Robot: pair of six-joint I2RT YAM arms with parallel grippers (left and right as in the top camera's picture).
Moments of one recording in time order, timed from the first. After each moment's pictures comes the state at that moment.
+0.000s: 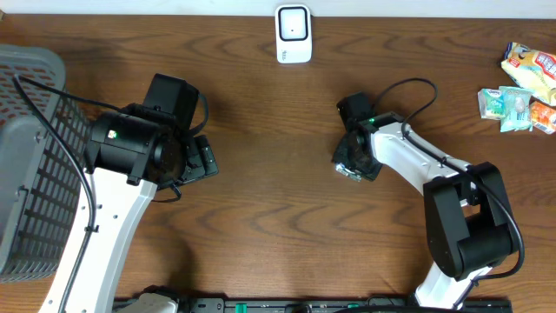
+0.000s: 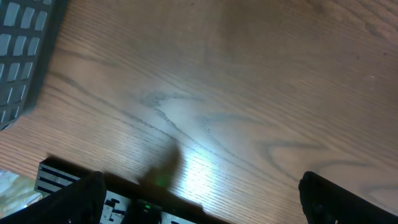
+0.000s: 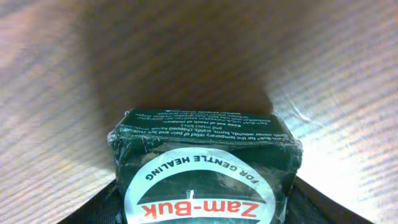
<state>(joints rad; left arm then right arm) -0.28 1.36 1.53 -1.56 -0.17 -0.62 0.36 1.89 1.17 -0.71 0.05 0.84</state>
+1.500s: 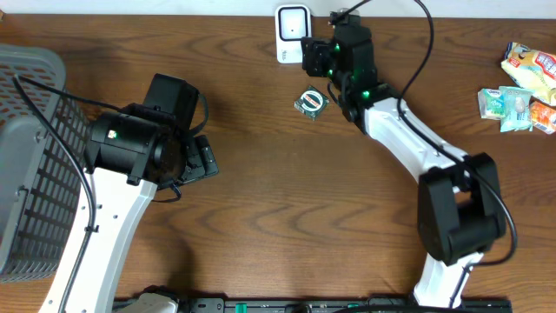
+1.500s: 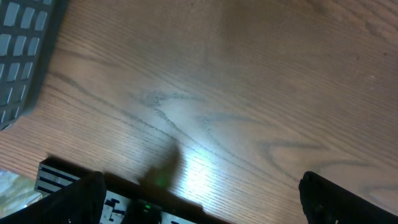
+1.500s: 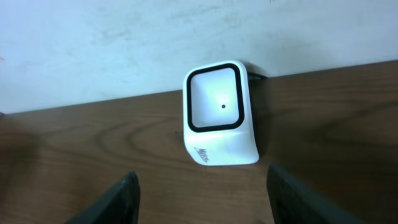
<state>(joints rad) -0.28 1.36 1.53 -1.56 -0.17 -0.62 0.37 1.99 1.44 0.12 -0.01 0.42</state>
